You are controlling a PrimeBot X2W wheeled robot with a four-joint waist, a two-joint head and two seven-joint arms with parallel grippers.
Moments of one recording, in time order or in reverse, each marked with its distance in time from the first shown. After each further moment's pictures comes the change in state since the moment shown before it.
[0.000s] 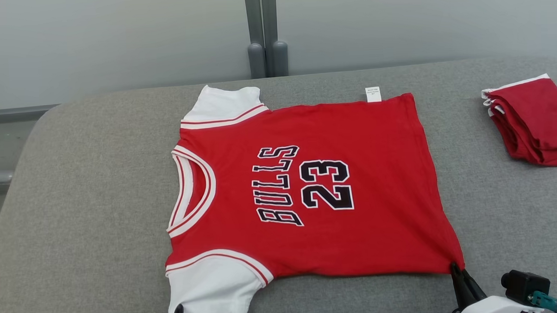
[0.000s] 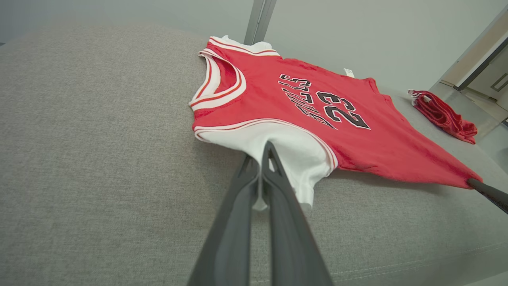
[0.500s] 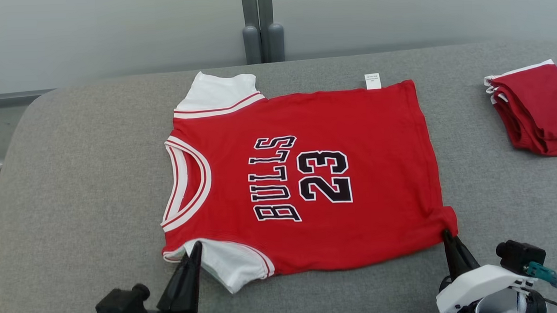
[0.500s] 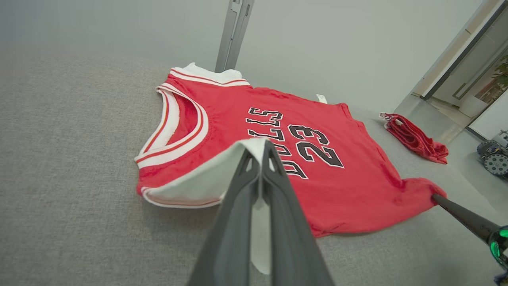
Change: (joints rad) left arm -0.207 -0.036 -0.053 0.026 -0.012 -0.007 0.031; right arm -0.117 -0.004 0.027 0.049 0.058 0.000 -0.035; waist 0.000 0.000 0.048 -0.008
